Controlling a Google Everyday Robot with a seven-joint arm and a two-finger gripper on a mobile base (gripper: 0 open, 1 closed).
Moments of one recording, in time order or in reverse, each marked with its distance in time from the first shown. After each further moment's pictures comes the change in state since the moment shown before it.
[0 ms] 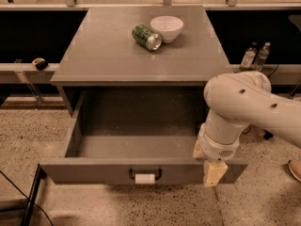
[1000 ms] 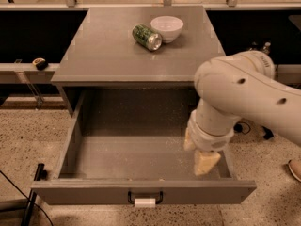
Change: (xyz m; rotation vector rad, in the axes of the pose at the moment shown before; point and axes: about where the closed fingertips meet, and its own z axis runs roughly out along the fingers) arm -0.038 -0.002 -0.056 0.140 0.039 -0.088
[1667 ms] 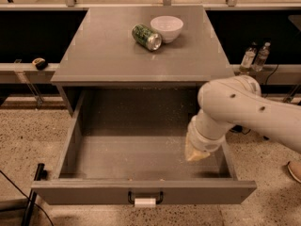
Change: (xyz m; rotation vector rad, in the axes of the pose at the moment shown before) arm 0.027 -0.049 0.077 0.067 -0.068 0.105
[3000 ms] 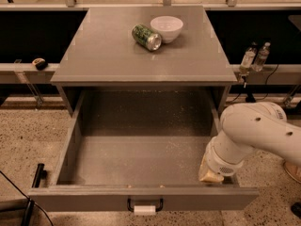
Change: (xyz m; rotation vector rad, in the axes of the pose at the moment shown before) arm 0.032 0.061 0.024 -0.058 -0.035 0.265
